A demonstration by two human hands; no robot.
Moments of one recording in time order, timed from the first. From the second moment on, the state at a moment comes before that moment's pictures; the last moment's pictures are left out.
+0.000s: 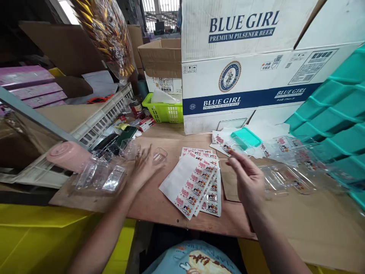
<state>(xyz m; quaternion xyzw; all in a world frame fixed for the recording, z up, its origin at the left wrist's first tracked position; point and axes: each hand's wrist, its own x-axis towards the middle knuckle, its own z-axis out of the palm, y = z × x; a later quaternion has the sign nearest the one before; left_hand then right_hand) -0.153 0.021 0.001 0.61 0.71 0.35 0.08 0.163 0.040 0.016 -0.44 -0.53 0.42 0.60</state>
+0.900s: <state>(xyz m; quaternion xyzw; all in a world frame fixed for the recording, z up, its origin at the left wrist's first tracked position) -0.035 -0.001 0.006 0.29 0.32 0.56 0.71 0.171 -0.002 0.018 -0.24 -0.45 0.77 0.39</state>
